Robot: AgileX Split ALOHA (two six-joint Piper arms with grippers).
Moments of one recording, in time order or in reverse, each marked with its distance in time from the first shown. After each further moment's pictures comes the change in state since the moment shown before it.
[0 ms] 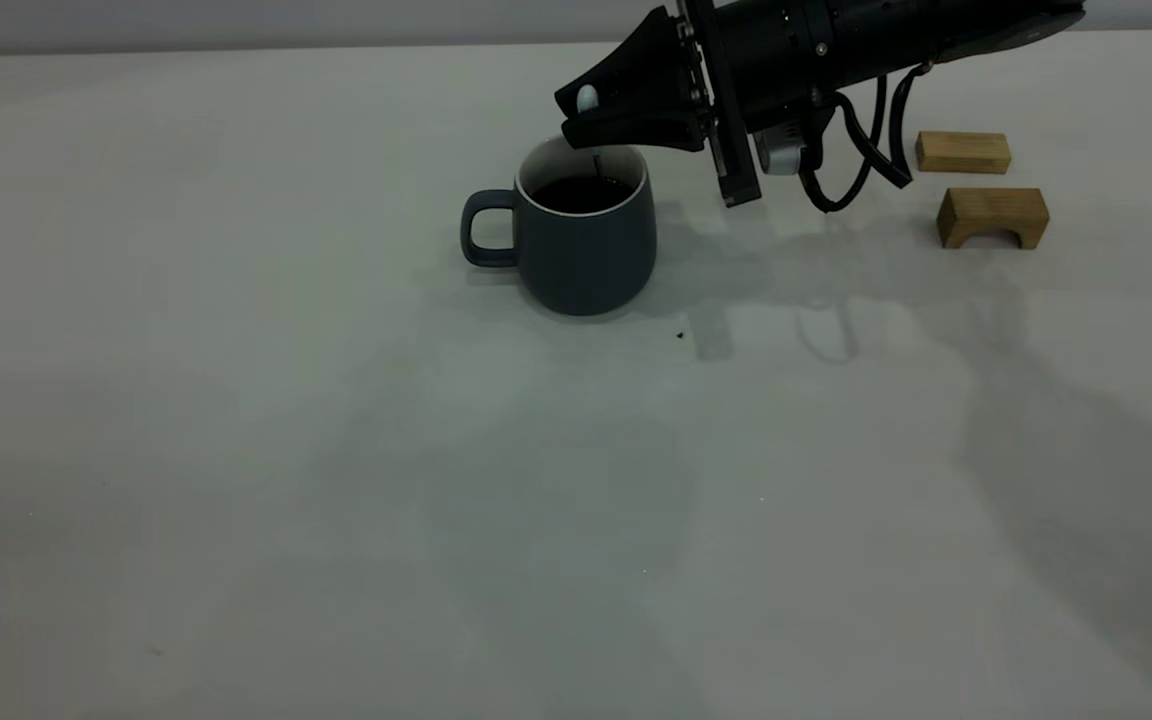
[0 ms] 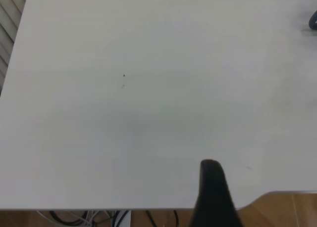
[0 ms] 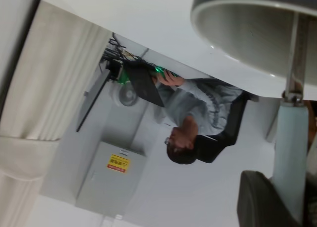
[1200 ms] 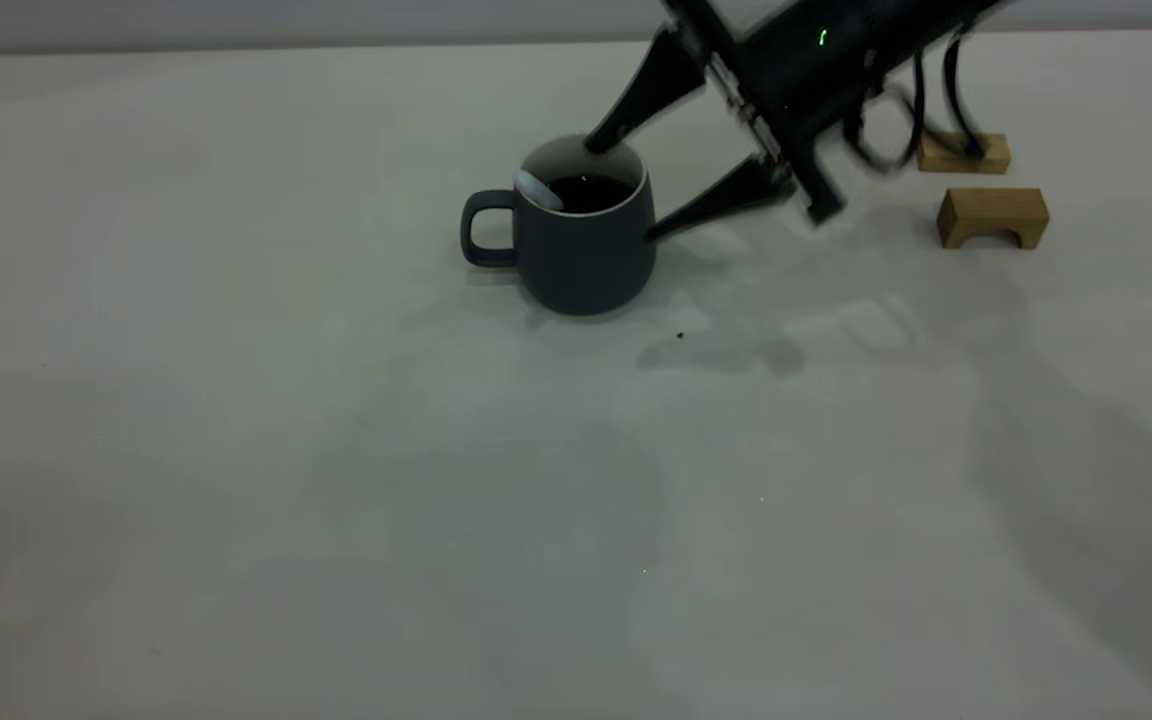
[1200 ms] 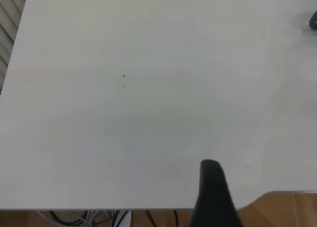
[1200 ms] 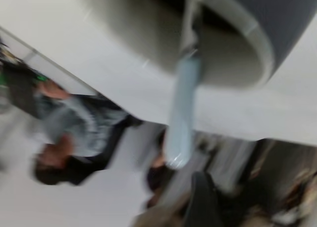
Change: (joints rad) left arm 0.000 0.000 0.000 0.000 0.000 0.000; right arm -0.001 -0.095 -0.014 -0.391 0.015 -0.114
